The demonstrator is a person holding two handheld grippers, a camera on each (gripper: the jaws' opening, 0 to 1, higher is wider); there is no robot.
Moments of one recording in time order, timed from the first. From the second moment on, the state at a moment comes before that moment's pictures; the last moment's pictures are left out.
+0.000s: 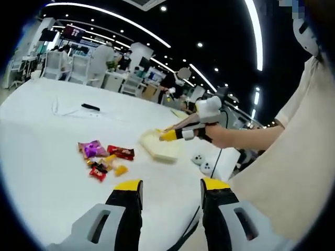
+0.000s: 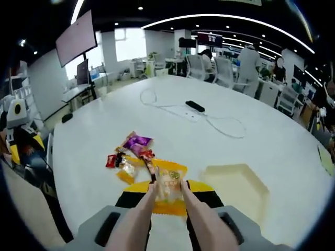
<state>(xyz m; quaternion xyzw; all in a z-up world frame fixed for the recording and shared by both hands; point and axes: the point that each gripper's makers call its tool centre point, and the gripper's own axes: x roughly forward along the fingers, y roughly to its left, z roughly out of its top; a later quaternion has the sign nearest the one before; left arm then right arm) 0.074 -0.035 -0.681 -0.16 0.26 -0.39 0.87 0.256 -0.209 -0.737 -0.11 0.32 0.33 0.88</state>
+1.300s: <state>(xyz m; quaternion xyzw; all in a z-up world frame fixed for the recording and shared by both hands) 0.070 -0.042 -0.684 -0.16 0.27 -0.40 0.86 0.261 -0.259 -0.734 -0.10 0.31 0.27 0.90</state>
